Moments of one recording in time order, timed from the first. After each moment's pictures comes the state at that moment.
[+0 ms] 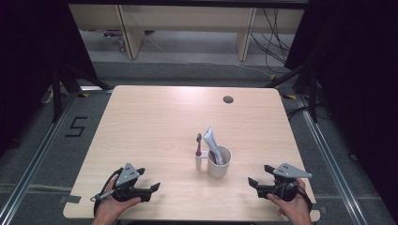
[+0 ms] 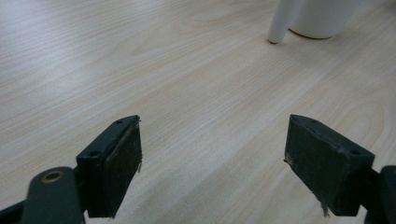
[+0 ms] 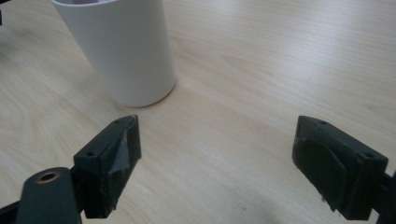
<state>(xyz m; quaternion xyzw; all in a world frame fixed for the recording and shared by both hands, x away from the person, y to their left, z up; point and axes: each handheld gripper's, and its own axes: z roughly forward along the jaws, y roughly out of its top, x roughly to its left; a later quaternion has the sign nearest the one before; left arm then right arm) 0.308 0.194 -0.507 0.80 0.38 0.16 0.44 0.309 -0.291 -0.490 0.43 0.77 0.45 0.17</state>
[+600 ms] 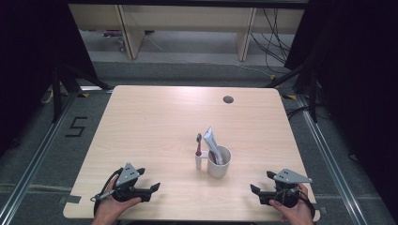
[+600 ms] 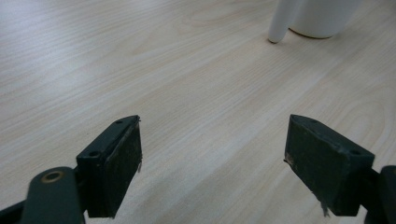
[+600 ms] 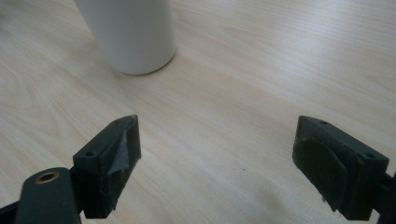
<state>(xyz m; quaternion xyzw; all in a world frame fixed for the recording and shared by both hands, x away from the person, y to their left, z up) 0.308 0.192 -0.508 0.79 0.38 0.16 0.44 0.295 -0.295 -0.496 0.43 0.78 0.42 0.16</state>
